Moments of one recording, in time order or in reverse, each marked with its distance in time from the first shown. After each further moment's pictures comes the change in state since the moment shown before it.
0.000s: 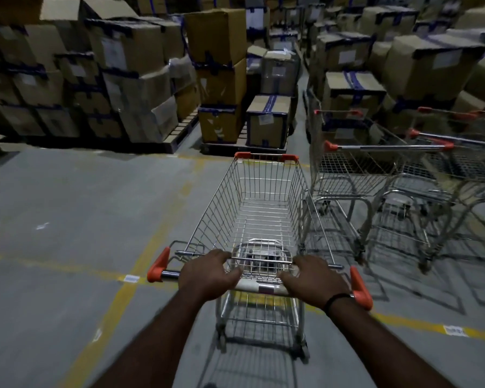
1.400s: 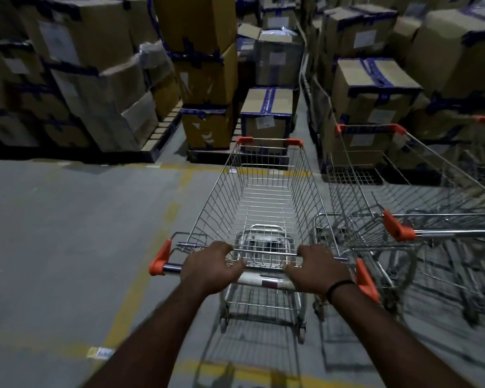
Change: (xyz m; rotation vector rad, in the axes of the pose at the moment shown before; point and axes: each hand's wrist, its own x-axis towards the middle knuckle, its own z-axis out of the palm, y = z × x) left_hand 0.475 -0.048 -0.083 -0.039 -0.059 0.038; right_hand 0.466 -0.059 -0.101 -0.052 -0.078 0.117
